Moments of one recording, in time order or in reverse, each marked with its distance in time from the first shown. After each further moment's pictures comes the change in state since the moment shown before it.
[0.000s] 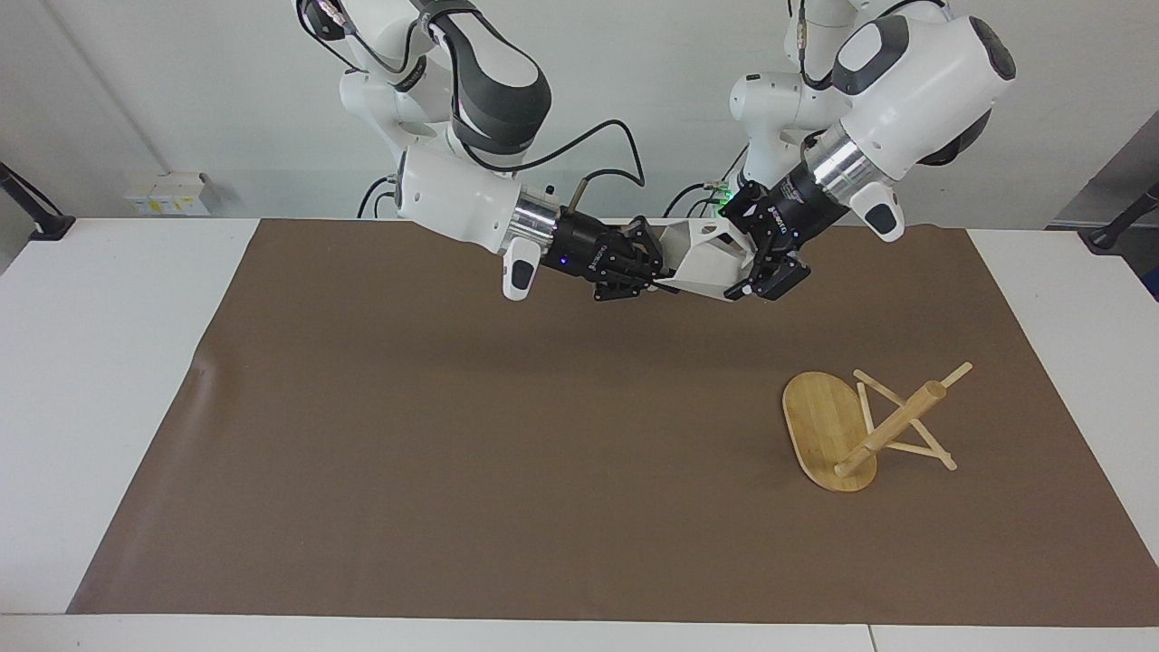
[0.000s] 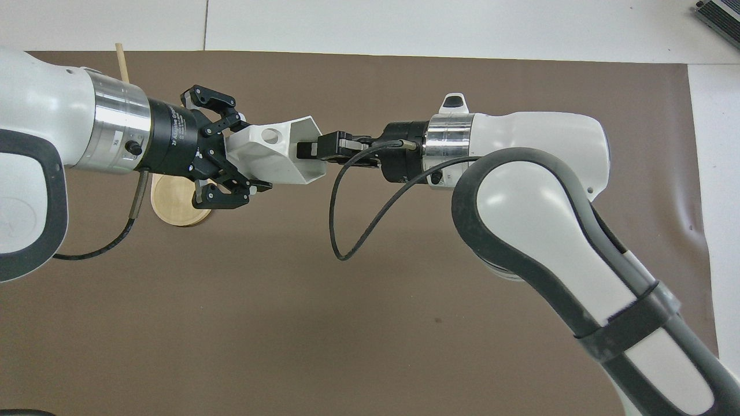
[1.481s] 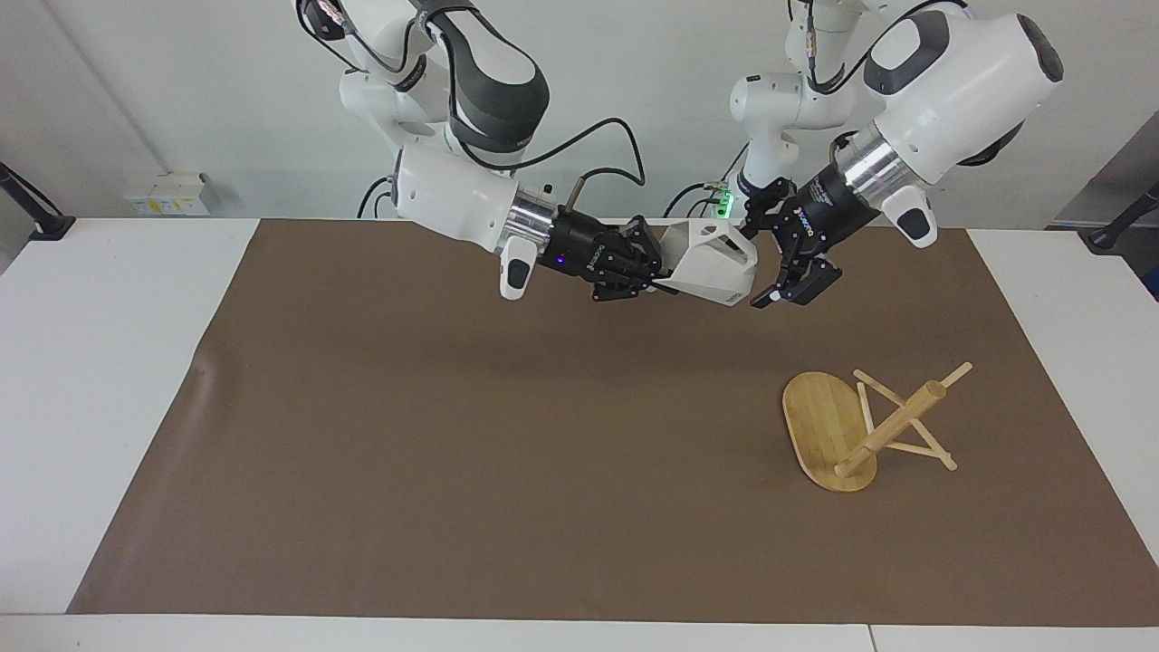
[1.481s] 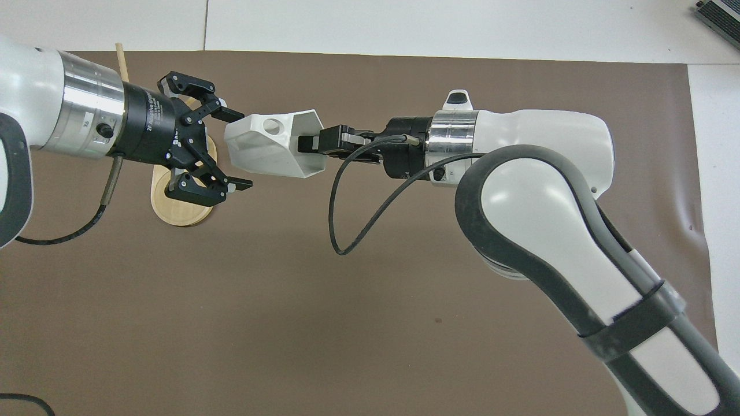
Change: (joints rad) left arm 0.031 0.020 -0.004 0.047 -0.002 -0.067 0.007; right arm 0.001 0.000 -0.003 0.008 0.008 0.013 0.003
